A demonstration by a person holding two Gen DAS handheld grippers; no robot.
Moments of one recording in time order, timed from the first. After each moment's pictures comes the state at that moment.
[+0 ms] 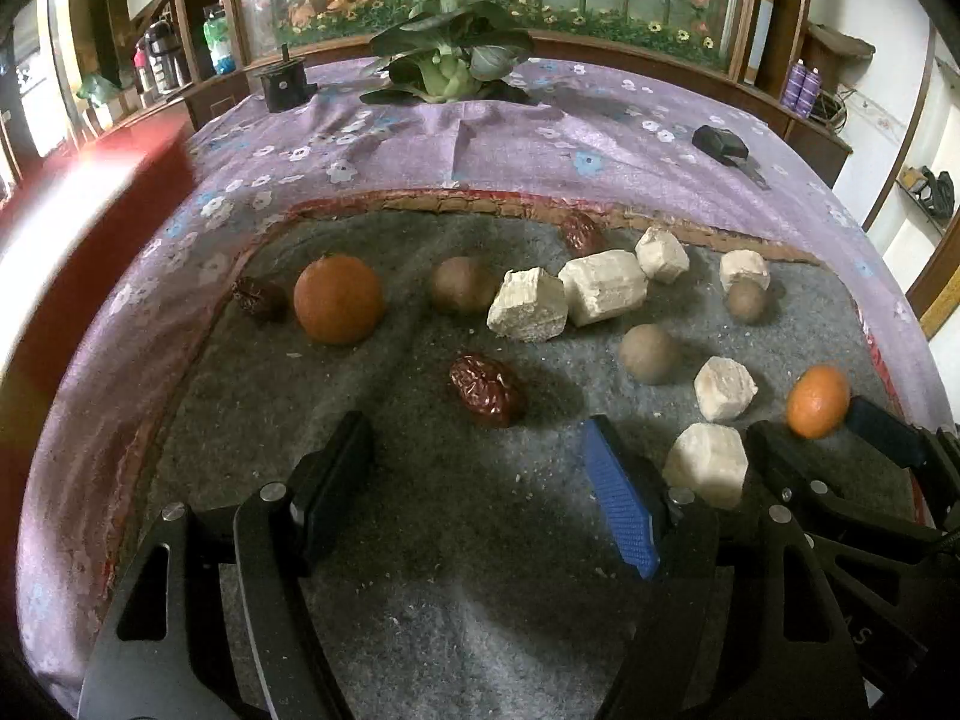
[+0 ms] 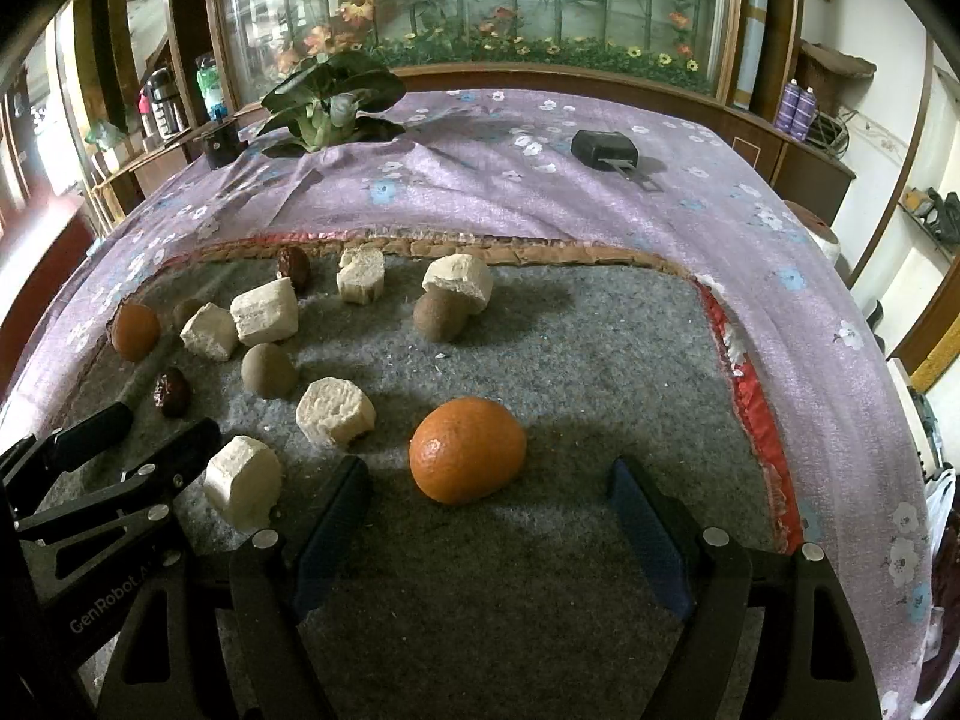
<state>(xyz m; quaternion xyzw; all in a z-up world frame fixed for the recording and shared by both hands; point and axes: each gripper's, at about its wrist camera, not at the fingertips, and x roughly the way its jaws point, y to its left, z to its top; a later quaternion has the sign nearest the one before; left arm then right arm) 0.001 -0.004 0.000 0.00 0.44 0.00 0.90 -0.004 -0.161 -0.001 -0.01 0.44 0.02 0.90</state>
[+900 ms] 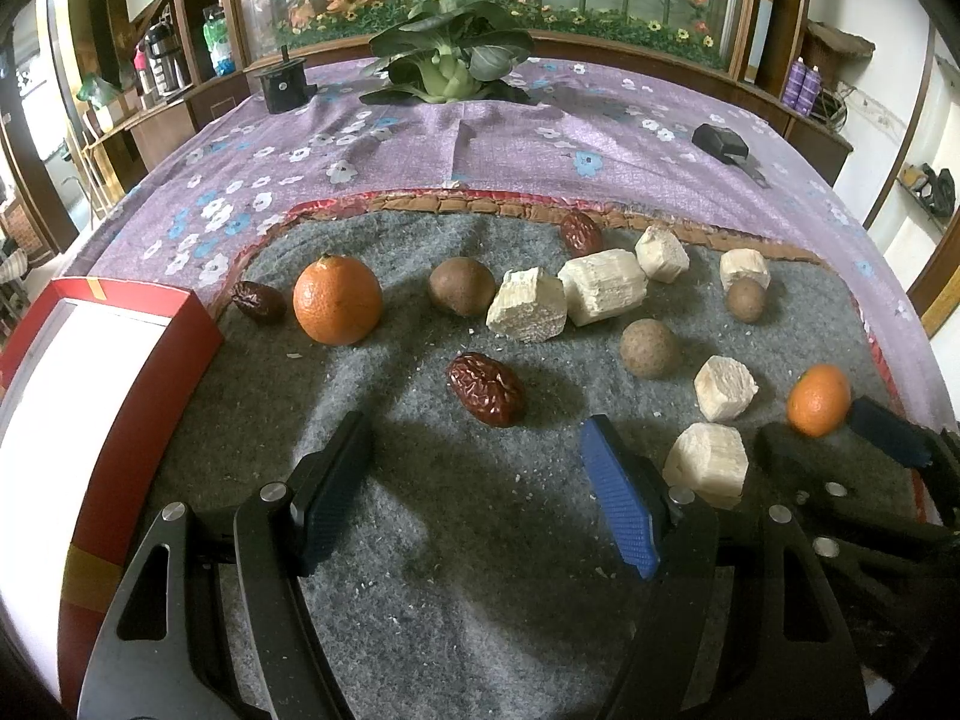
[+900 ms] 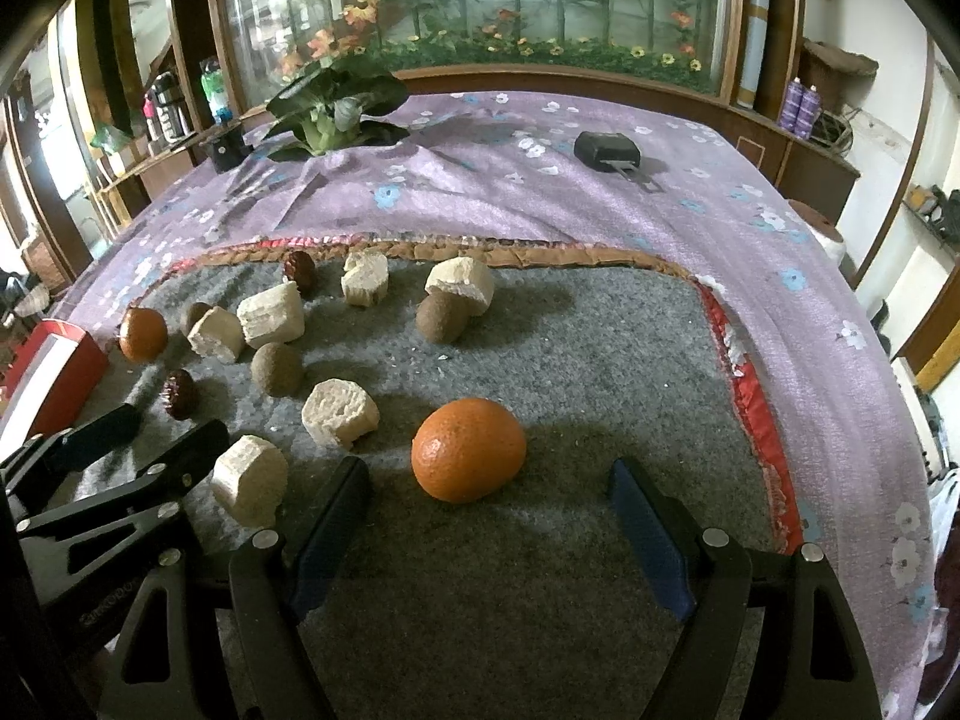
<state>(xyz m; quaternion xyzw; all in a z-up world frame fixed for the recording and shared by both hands) 0.002 -0.003 0.000 0.00 0.44 0.00 0.90 -0.007 -0.166 0.003 0.00 0.44 0.04 0.90</state>
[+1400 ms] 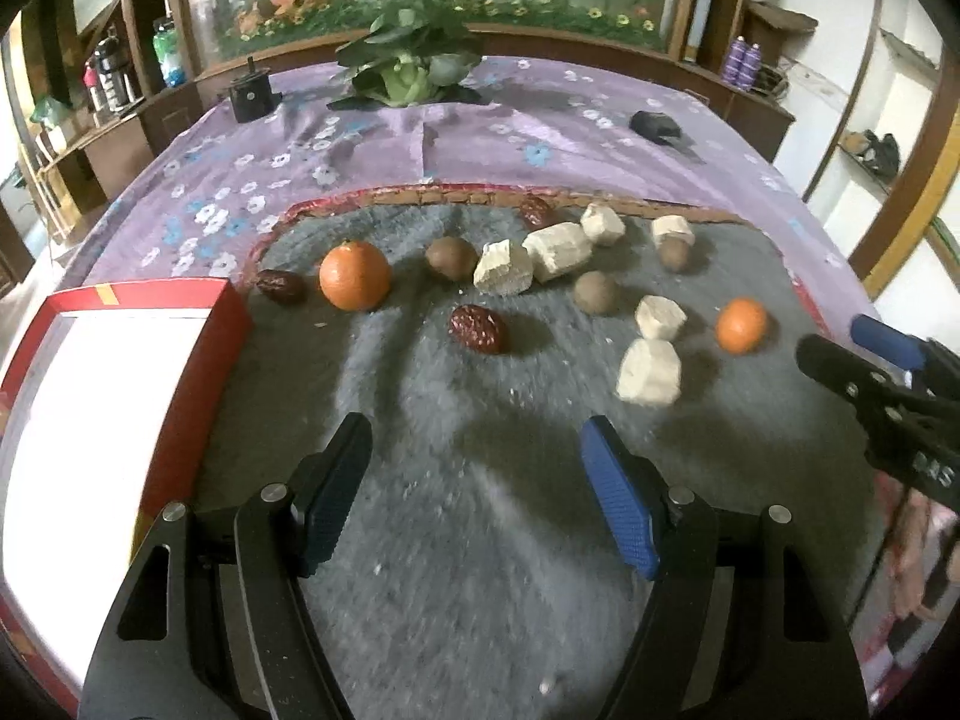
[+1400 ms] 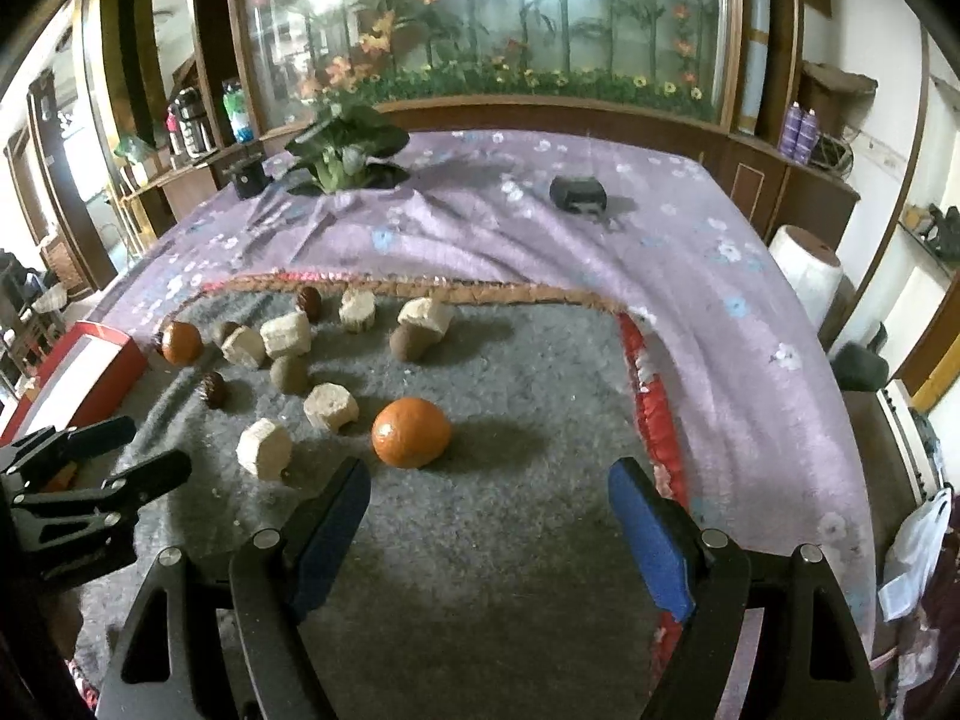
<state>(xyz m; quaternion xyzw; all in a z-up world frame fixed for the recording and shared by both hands) -0.039 0.018 0.028 0.01 0.45 -0.08 0.89 -0.043 -0.203 0.041 0.00 0.41 0.06 0.91</state>
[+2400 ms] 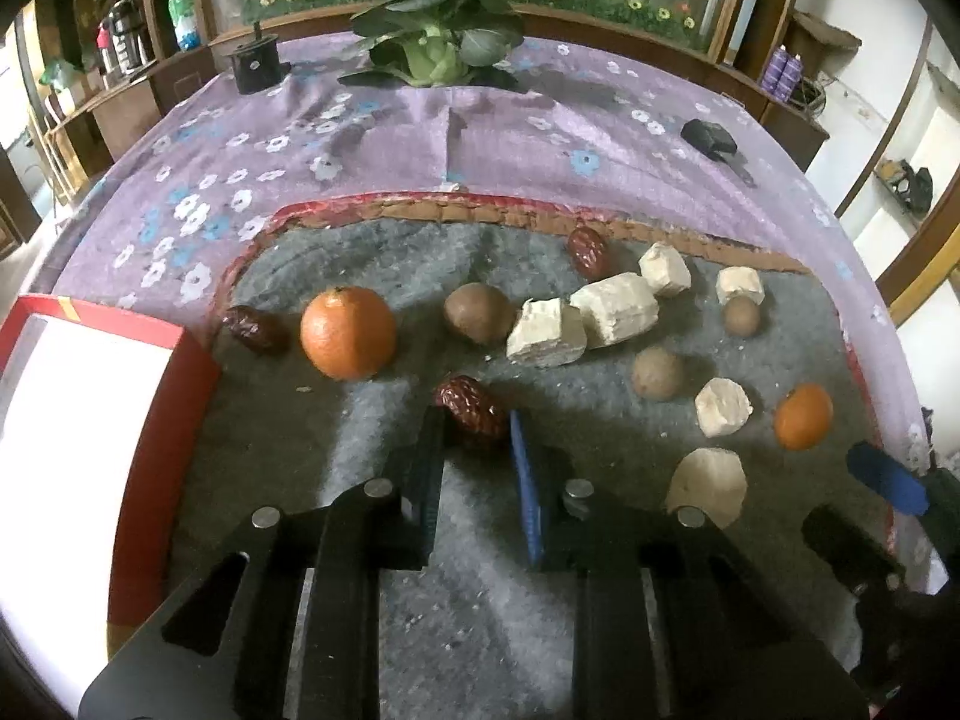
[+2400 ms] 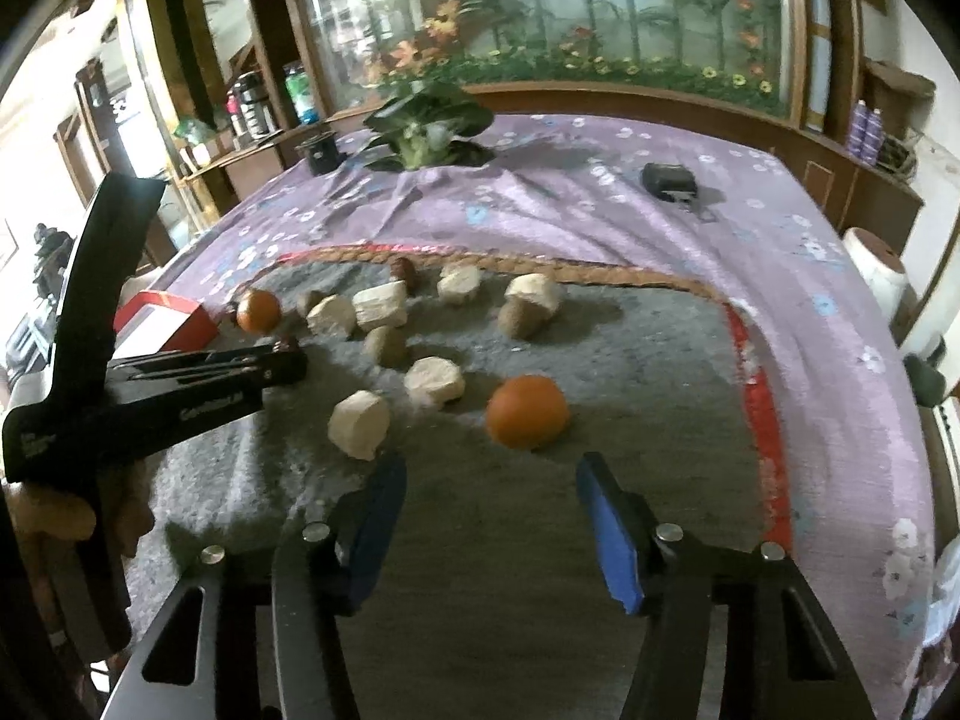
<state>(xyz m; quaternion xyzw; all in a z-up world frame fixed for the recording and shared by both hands) 0.021 0.022 0.011 -0.02 0.48 -0.05 0.88 -0.043 -0.172 0.032 0.01 0.42 0.15 0.89</state>
